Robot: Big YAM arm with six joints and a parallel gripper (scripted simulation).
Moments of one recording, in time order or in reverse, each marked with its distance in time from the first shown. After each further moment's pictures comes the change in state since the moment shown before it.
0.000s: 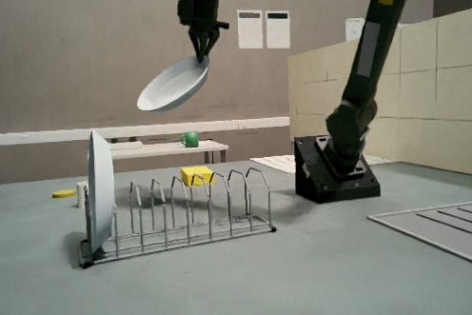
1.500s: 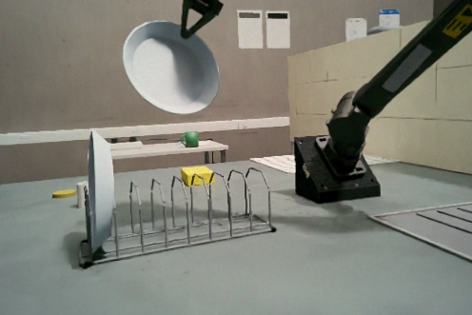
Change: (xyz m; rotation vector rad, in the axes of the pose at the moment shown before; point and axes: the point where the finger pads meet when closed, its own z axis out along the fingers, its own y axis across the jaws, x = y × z) arm 0.093 0.098 -0.045 -0.027 -0.476 -1.219
